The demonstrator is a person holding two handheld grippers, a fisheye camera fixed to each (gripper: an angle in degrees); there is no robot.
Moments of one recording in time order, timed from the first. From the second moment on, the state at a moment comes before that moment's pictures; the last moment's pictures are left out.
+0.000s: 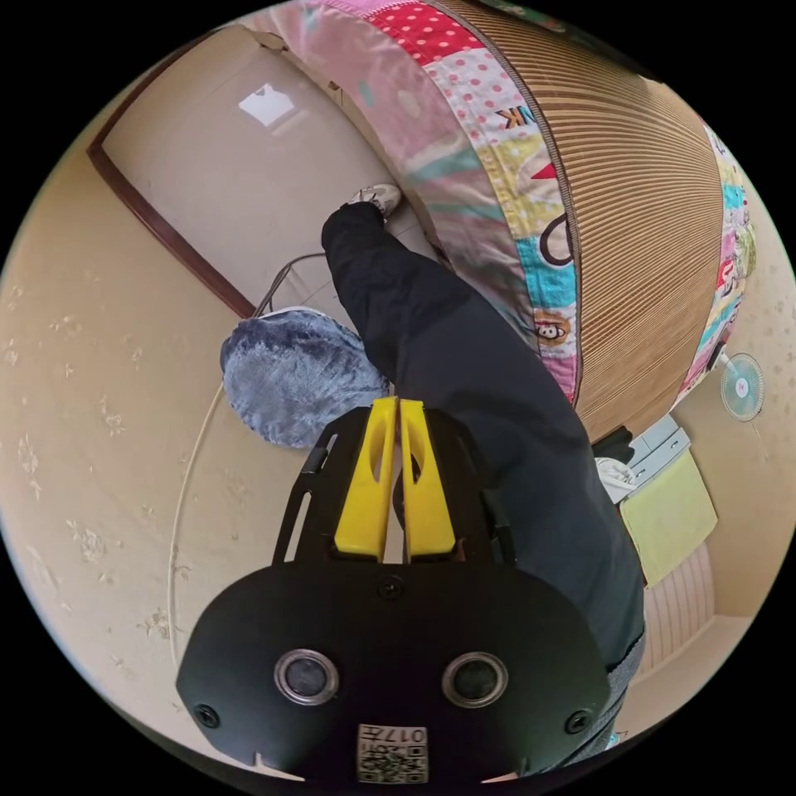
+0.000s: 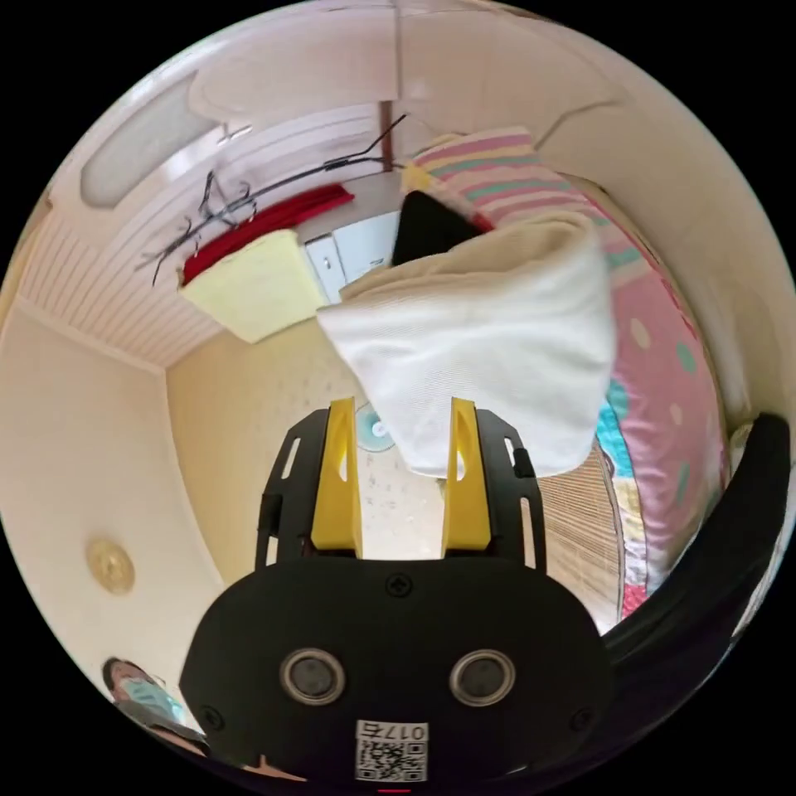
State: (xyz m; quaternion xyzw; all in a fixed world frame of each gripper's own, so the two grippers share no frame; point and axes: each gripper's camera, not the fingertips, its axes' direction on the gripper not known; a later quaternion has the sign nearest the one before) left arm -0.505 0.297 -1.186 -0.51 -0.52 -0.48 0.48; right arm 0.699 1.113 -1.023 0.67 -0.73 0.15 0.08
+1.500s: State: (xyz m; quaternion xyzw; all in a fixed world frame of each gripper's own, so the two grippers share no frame) left arm -0.408 0.150 -1.165 -0.54 -0.57 -0.40 0.47; right arm 0.727 1.104 -1.466 0.69 -0.33 0.35 0.54
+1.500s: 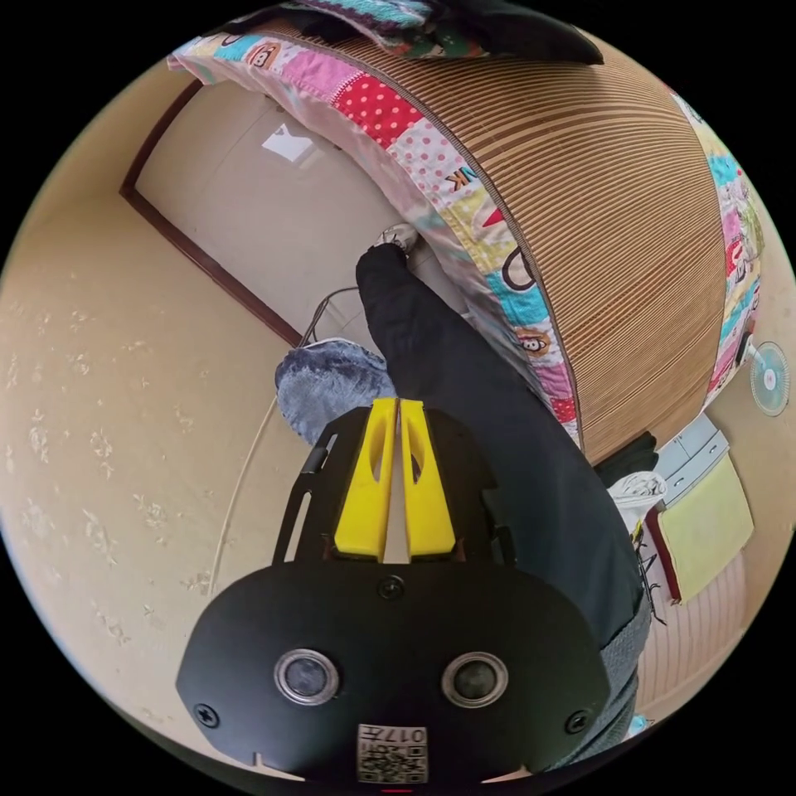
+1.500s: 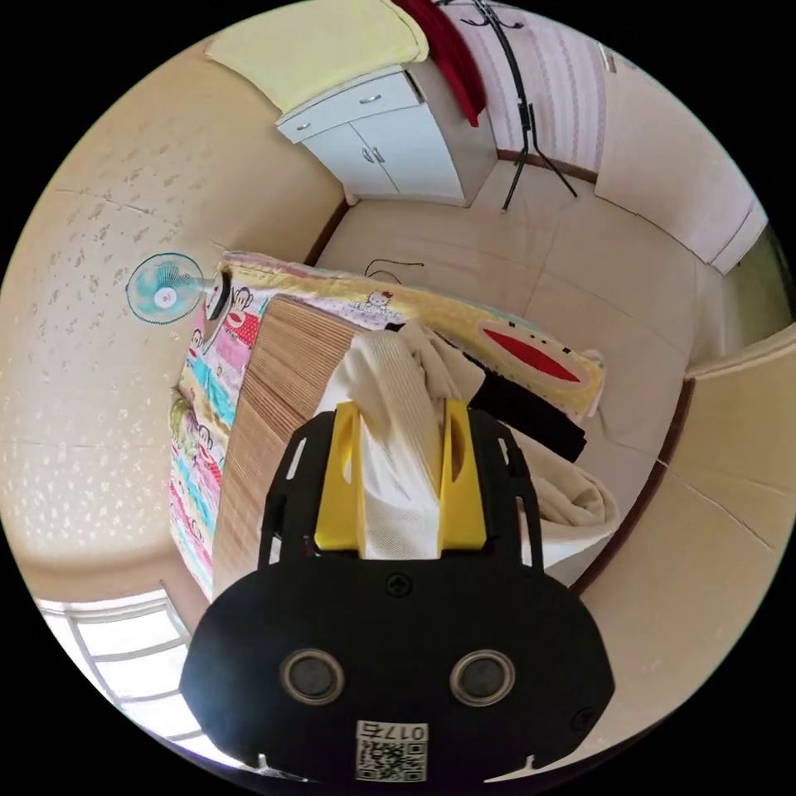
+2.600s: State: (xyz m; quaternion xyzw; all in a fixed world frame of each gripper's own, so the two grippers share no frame) left arm -0.389 0.084 -1.124 -0.65 -0.53 -0.37 0.41; right arm 0.461 0.729 -1.385 0.48 -0.41 0.11 0.77
